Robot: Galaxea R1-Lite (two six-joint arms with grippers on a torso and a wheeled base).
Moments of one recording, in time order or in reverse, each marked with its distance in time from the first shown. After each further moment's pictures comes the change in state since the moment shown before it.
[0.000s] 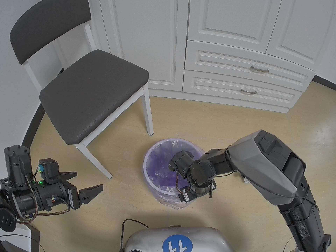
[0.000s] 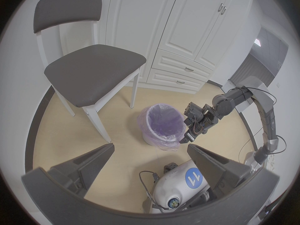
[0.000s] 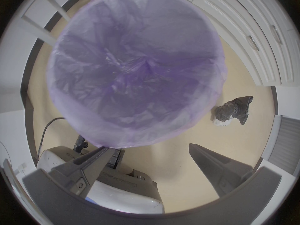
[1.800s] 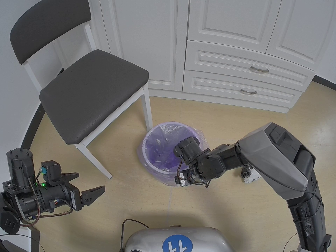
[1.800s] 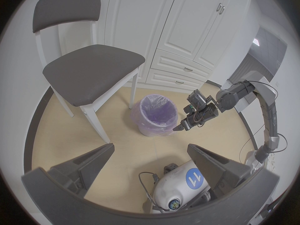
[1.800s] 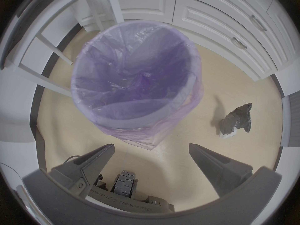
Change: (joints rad) left arm -0.007 0.036 0.038 -0.086 -0.001 0.003; right arm -0.033 -0.074 0.094 -0.303 0.013 0.056
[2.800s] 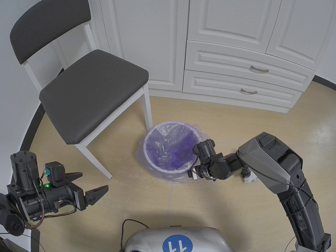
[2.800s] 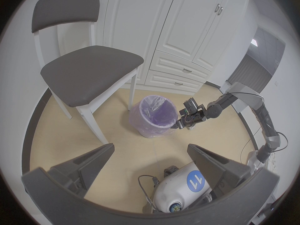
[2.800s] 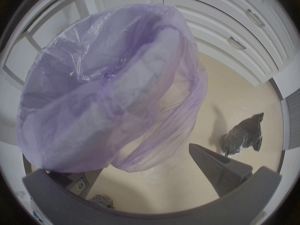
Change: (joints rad) left arm -0.010 0.066 0.040 -0.133 0.000 -0.001; right arm -0.161 0.180 -0.029 -0.319 0.024 -0.183
